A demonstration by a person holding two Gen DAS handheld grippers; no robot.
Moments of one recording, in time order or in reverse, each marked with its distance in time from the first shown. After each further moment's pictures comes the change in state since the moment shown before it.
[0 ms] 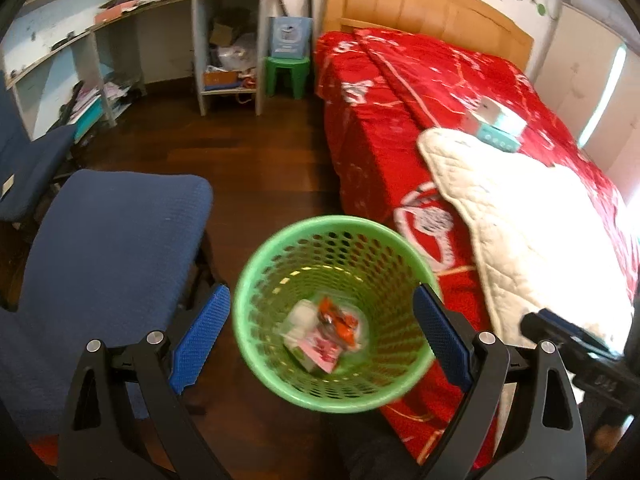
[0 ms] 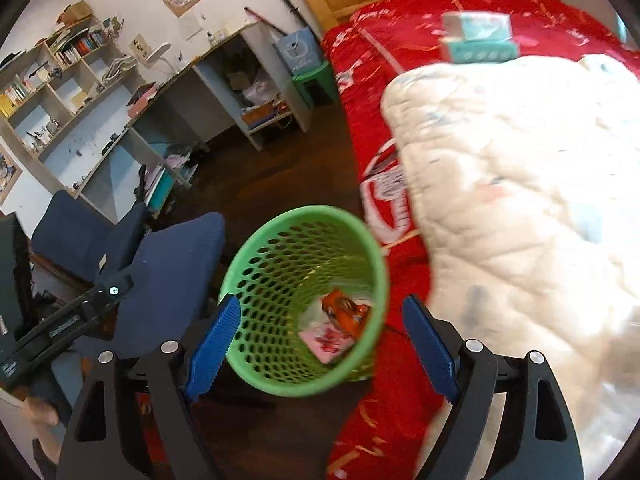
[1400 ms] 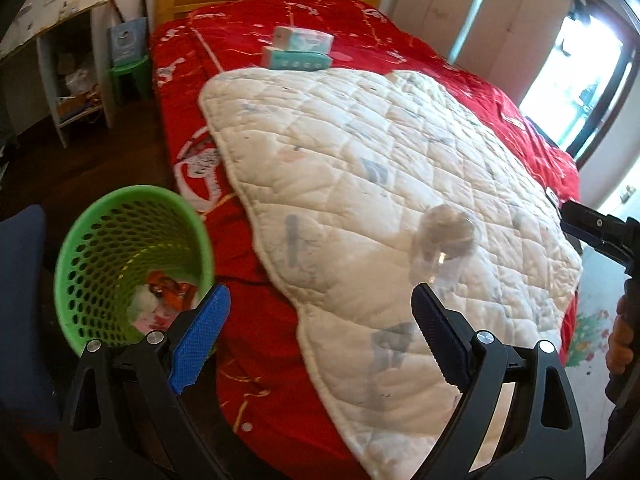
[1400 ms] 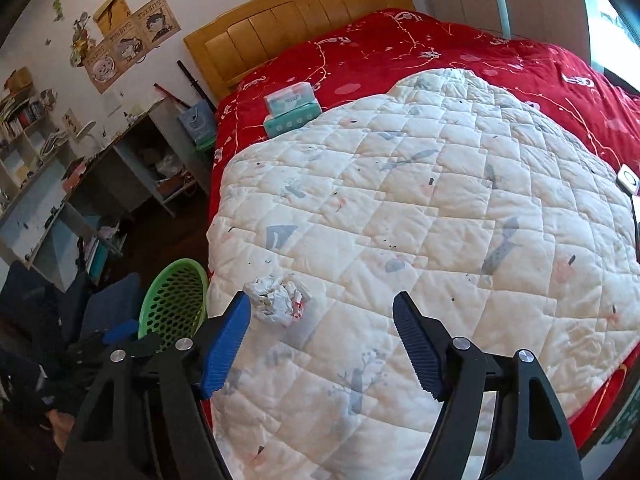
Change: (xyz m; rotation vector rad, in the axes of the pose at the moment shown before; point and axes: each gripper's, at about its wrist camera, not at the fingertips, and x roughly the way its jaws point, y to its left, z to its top) left arm -0.015 -0.193 -0.088 0.324 0.105 -0.371; right arm -0.214 -0.172 -0.055 0.180 -0.186 -0.253
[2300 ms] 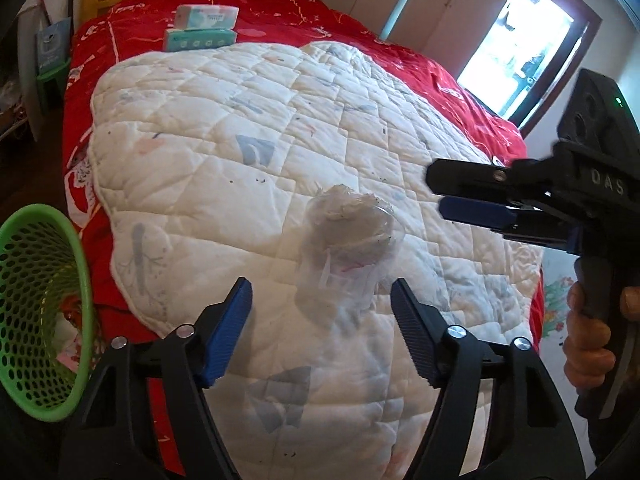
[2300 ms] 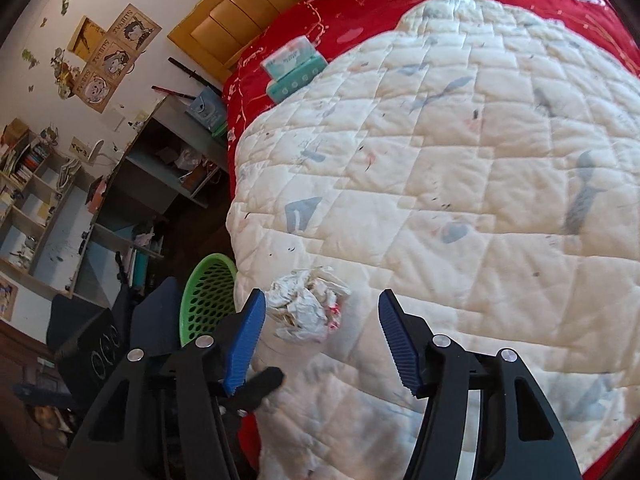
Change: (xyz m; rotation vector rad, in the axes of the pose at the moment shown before) left arm 0.068 -0.062 0.004 0.094 0.059 -0.213; right arm 0.072 -0.007 0.011 0.187 0.169 0.173
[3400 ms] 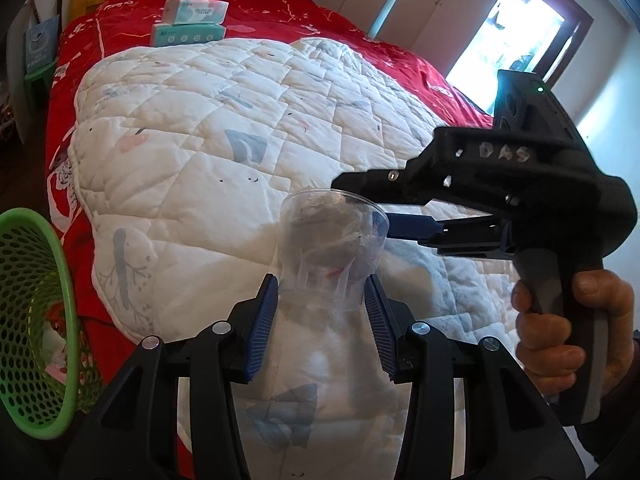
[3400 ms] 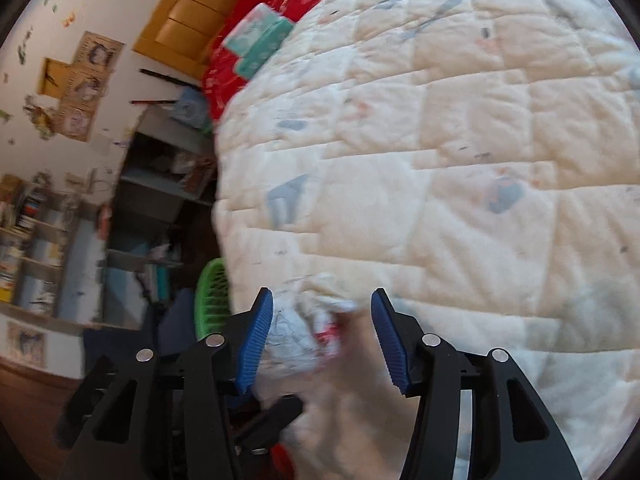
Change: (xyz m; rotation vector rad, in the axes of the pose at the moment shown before) left arm 0.013 0.008 0.002 0.025 -0.002 -0.051; right arm 0.055 -0.019 0.007 0.176 0.091 0.053
